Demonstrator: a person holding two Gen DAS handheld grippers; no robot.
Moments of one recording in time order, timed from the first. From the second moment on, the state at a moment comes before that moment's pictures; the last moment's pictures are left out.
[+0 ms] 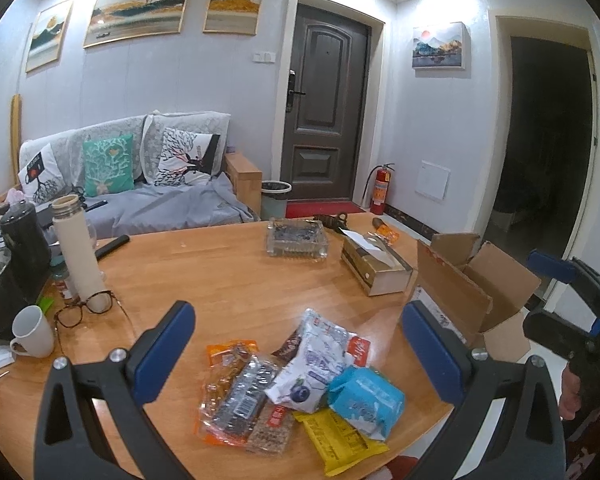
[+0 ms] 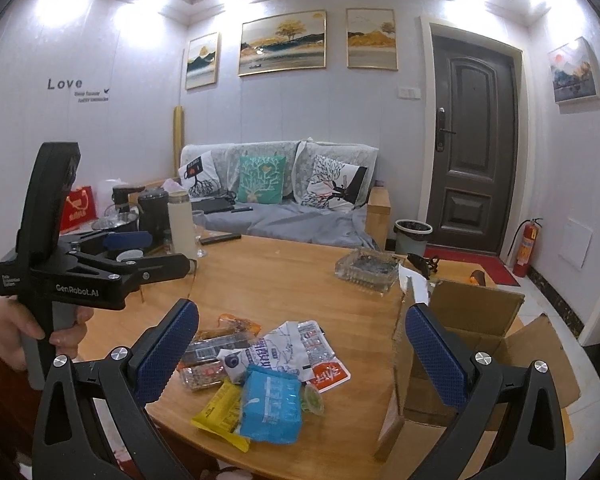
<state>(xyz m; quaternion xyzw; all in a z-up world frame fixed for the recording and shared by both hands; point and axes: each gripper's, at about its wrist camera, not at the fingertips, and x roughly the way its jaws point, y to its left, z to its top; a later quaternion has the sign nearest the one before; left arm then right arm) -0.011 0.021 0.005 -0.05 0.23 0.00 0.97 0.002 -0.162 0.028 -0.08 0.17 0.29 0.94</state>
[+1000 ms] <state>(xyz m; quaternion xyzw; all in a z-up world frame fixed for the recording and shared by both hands) 0.012 0.105 -0.132 -0.05 0.37 0.00 0.93 0.092 -0.103 -0.126 -0.07 0.40 0.30 0.87</state>
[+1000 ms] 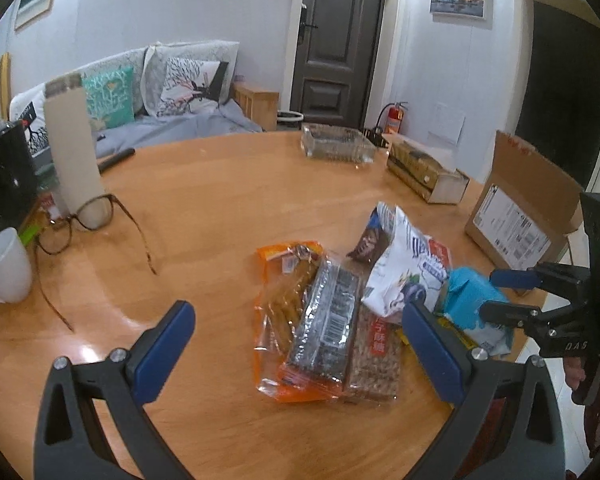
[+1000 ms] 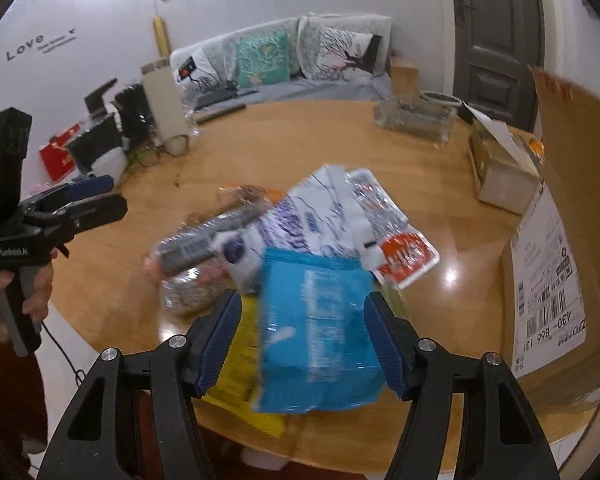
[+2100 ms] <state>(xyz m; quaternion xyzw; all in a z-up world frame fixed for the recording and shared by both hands) 0.057 0.062 -0.168 0.06 0.41 -0.06 0.91 0.099 -0.123 -0.145 -0.01 0.42 0.32 0.85</state>
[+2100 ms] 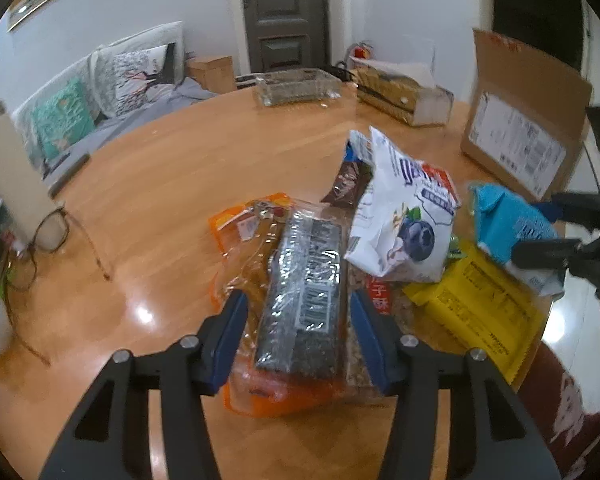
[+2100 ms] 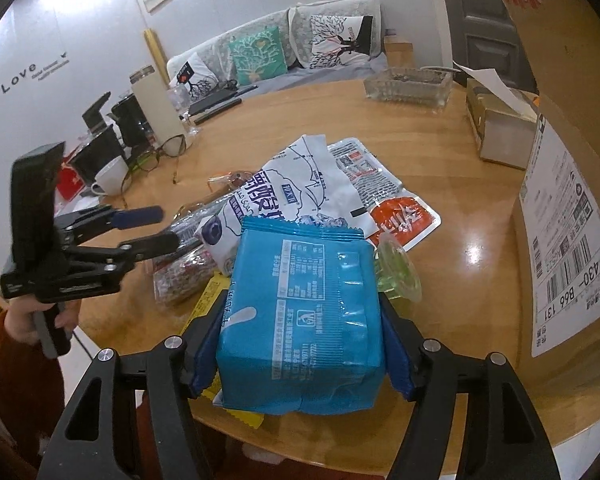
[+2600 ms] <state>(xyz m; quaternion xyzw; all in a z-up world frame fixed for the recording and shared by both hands) 0.043 0.066 -0.168 0.08 0.41 -0.04 0.91 0.098 -0.126 -0.145 0.00 0.41 0.33 0.85</state>
